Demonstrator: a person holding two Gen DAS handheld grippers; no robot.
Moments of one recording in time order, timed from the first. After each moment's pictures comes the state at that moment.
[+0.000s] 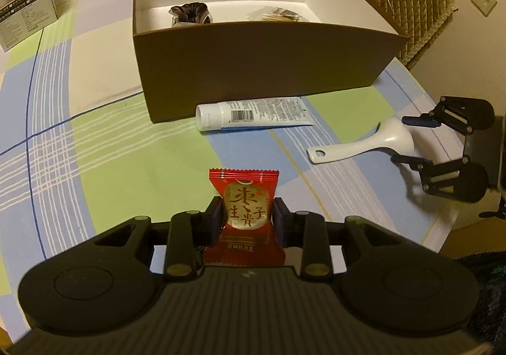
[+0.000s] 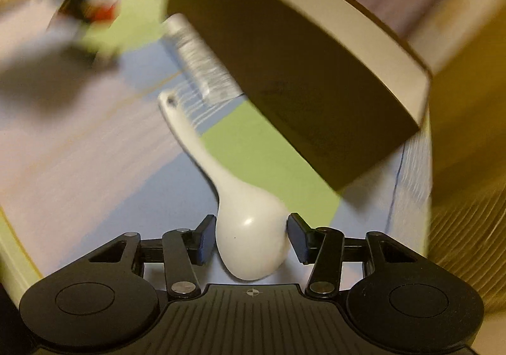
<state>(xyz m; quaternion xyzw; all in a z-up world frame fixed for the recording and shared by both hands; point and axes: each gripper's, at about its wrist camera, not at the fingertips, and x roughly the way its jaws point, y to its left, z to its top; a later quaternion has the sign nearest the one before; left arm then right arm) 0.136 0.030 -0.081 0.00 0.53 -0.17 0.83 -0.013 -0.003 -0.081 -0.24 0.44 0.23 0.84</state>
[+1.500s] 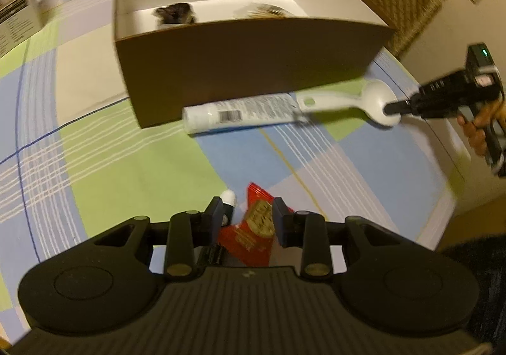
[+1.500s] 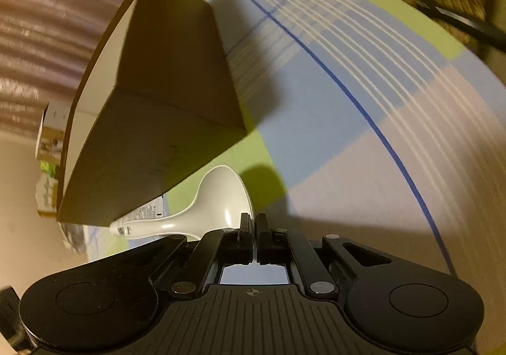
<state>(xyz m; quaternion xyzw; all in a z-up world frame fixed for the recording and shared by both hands) 0.136 0.023 -0.087 0.02 0.53 -0.21 0.82 0.046 -0.154 -0.113 0.38 0.53 0.07 0.75</state>
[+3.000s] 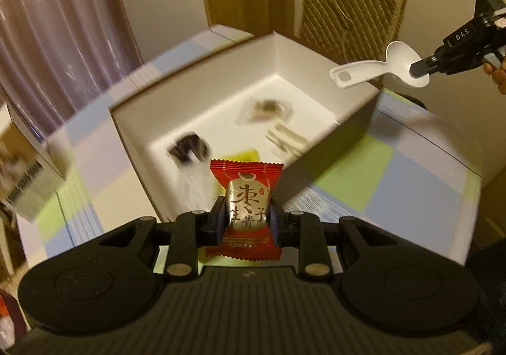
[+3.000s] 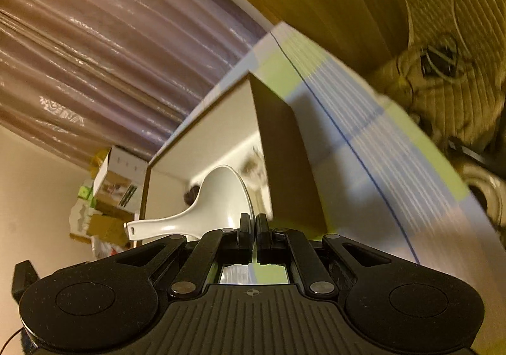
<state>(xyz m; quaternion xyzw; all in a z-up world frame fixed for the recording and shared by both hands) 0.208 0.004 0.009 0.17 0.41 -0.24 0.86 0.076 -0.155 0.031 0.36 0.42 0.10 0.83</state>
